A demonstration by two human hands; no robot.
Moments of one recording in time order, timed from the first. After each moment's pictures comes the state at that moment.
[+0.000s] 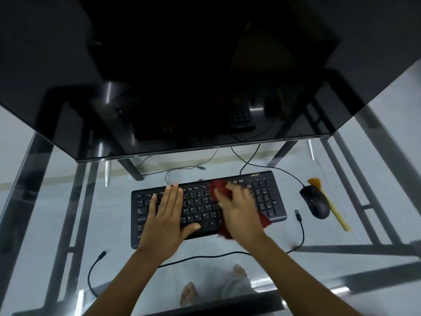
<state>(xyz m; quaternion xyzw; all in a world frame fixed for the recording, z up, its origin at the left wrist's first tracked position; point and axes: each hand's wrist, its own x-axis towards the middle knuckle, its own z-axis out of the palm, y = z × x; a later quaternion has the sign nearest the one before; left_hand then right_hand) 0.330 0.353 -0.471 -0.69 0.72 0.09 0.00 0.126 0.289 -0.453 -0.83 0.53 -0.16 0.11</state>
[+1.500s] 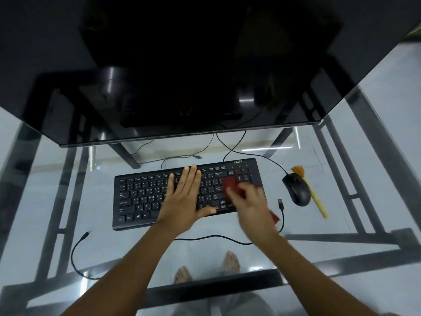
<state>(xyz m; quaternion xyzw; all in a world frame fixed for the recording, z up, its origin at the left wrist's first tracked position) 0.252 0.321 -0.466 -0.66 0.75 0.10 0.02 0.039 0.308 -0.461 -0.85 0.50 -0.14 0.10</state>
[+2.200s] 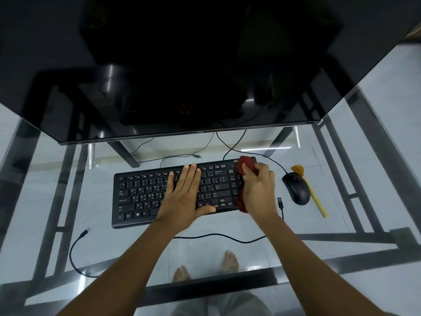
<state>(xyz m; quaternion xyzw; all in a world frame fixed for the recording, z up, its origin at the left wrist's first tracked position) 0.252 0.321 -0.467 -0.66 0.75 0.10 0.01 0.045 0.263 -0.460 -0.76 0.62 -0.20 0.06</state>
